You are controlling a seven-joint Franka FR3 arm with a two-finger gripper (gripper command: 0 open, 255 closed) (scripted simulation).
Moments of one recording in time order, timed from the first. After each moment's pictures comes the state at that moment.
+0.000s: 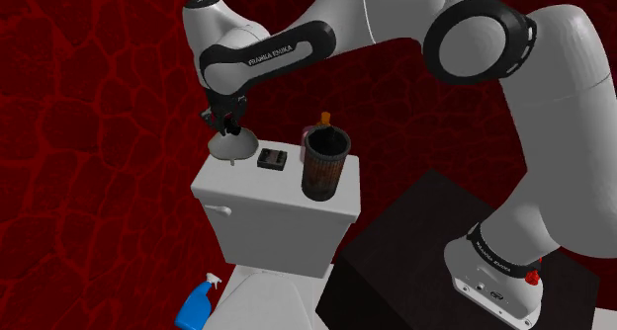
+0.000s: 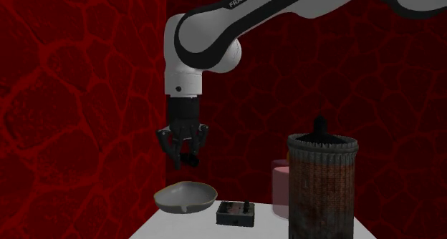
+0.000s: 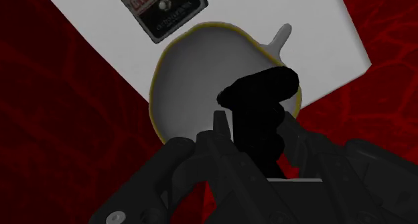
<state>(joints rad) 0.26 0.78 0.25 -1.27 -0.32 2.07 0.53</state>
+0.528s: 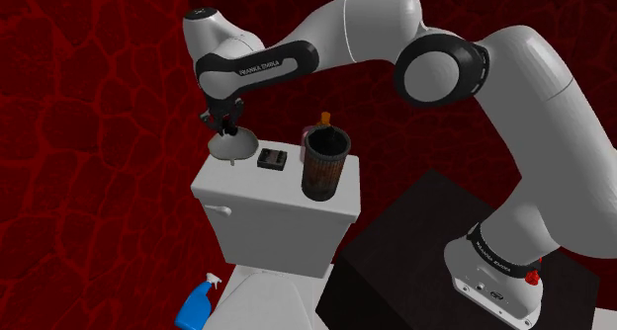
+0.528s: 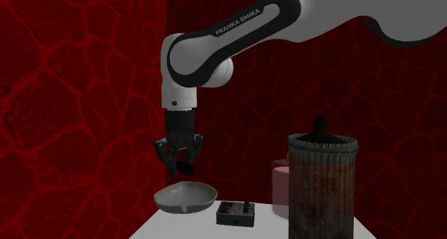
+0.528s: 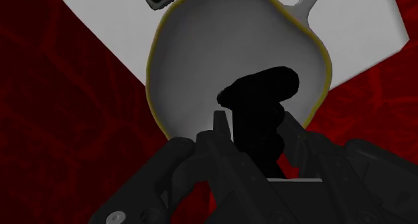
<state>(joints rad) 0.27 0.95 0.23 -1.05 -0.33 2.02 0.49</state>
